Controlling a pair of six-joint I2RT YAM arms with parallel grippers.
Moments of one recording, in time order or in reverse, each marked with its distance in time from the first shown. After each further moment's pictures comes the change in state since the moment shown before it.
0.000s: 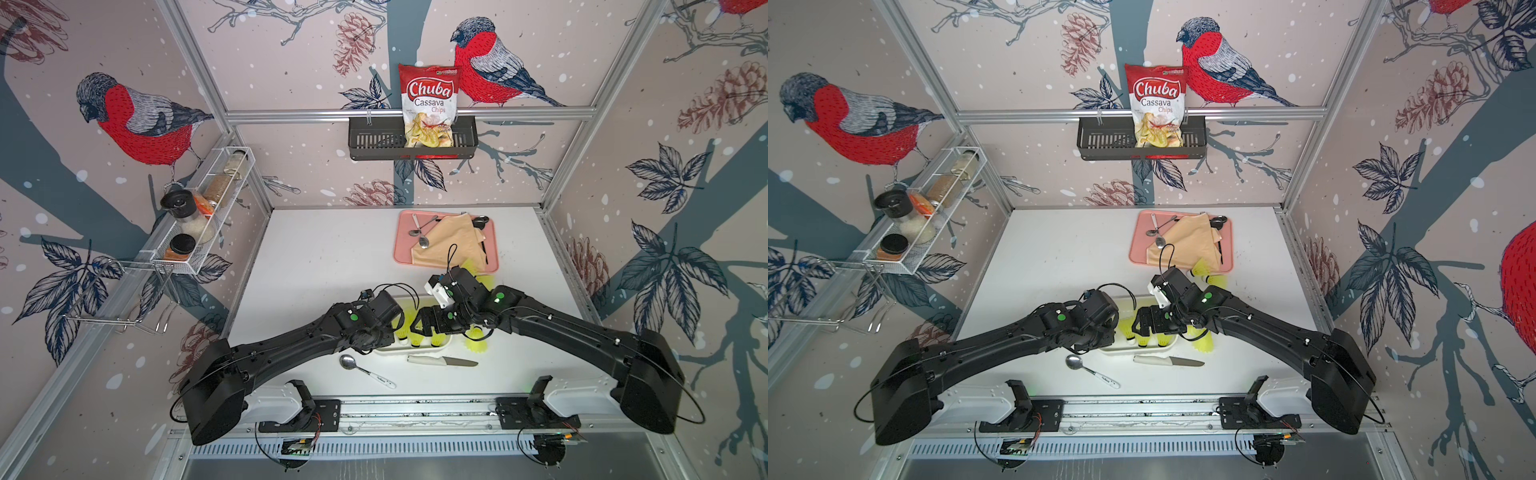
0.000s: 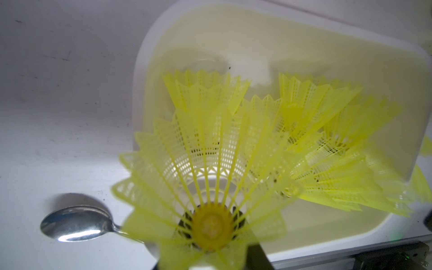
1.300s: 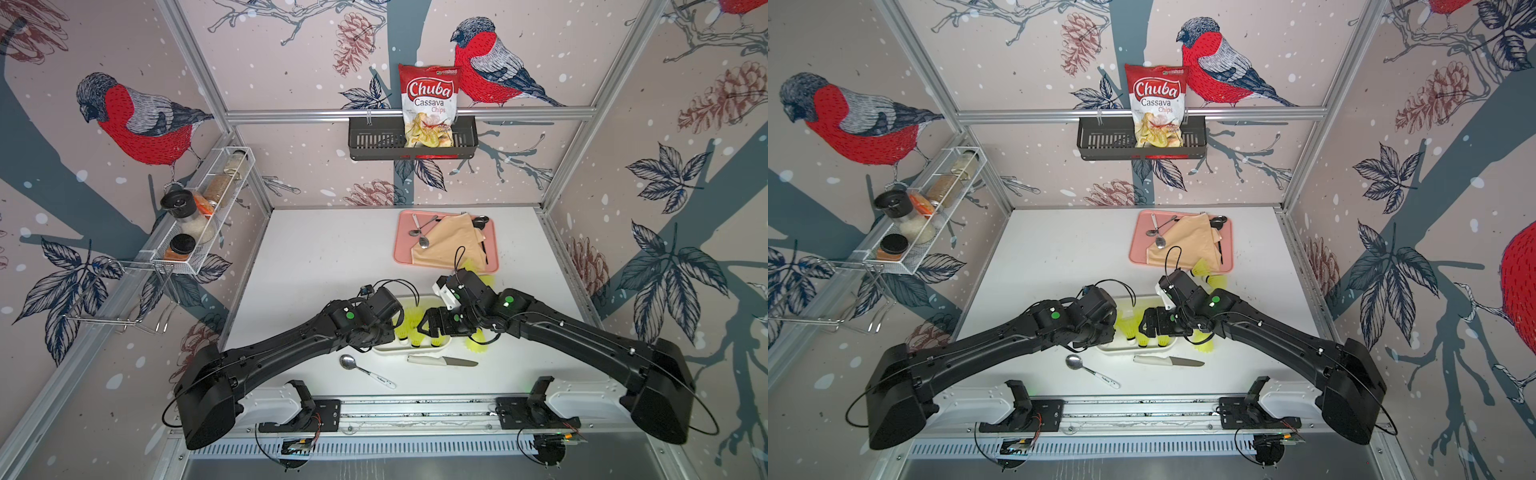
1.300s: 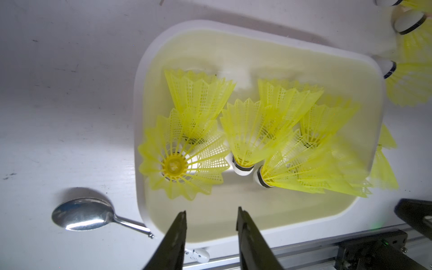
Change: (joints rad) left arm -0.006 -0.034 0.064 -0.060 -0.004 0.007; right arm 0.013 -0.087 -0.020 -0.061 0.070 0.053
